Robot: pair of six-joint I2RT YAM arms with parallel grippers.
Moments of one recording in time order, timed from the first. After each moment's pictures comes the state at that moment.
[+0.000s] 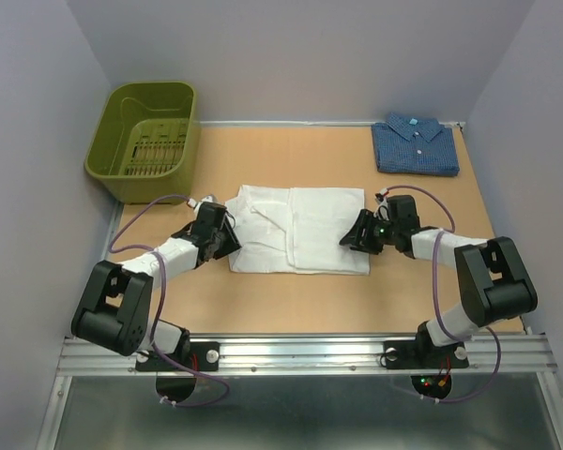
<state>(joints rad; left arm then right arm) -0.39 1.38 0.62 -0.14 -0.07 -0.74 0.21 1.53 0.63 0.05 -0.45 0.57</state>
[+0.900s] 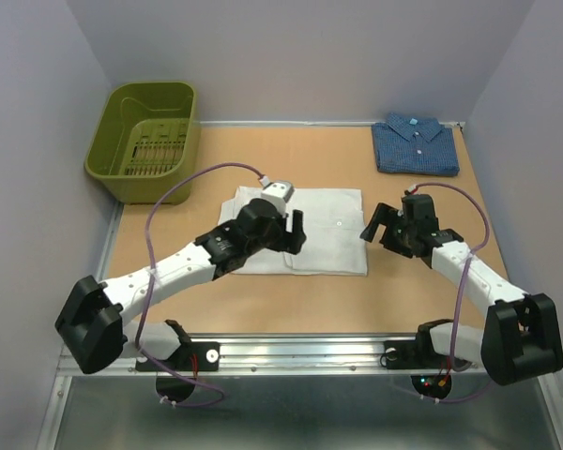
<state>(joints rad) -0.81 1.23 0.84 -0.15 -0.11 -0.44 0.20 1.19 0.66 -0.30 -0.11 0.57</state>
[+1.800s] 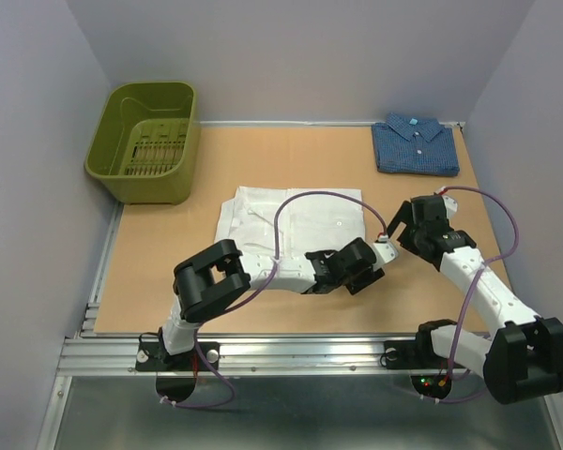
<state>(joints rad) -1.24 1.94 1.24 -0.01 -0.24 0.01 0.17 1.08 0.70 -0.49 0.27 0.68</state>
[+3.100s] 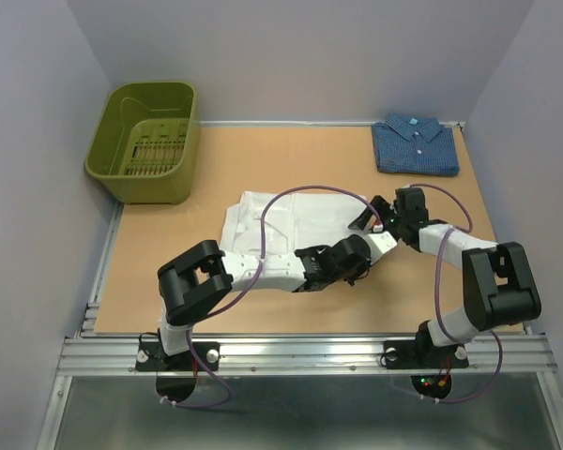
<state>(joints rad) -1.23 1.85 1.21 0.05 -0.21 -0.05 0.15 1.47 0.70 -0.08 -0.30 0.79</state>
